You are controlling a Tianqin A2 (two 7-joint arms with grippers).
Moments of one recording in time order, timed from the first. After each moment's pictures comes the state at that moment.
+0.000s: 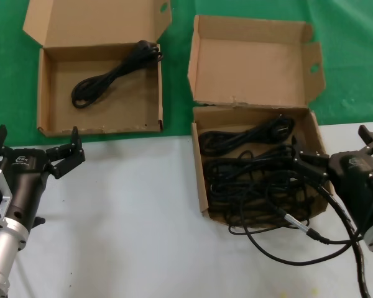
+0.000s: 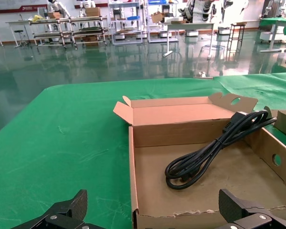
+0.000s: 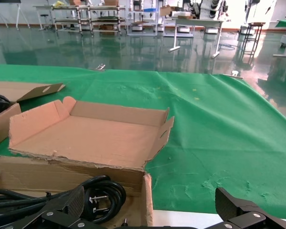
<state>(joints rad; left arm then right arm) 0.00 -0.30 1.60 -1.60 -1.80 0.00 0.00 0.03 0.30 -1.61 1.59 1.78 -0.02 -0.02</state>
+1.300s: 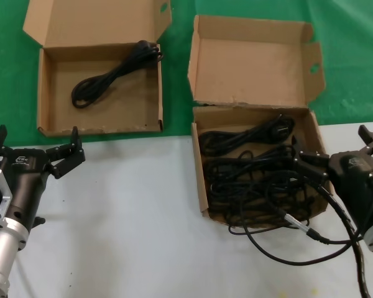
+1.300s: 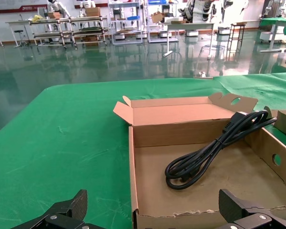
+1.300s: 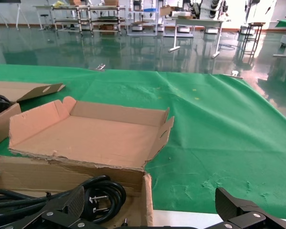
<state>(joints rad) 0.00 -0.30 1.60 -1.60 -1.80 0.00 0.00 0.03 0.30 -1.61 1.59 1.78 -0.02 -0.02</state>
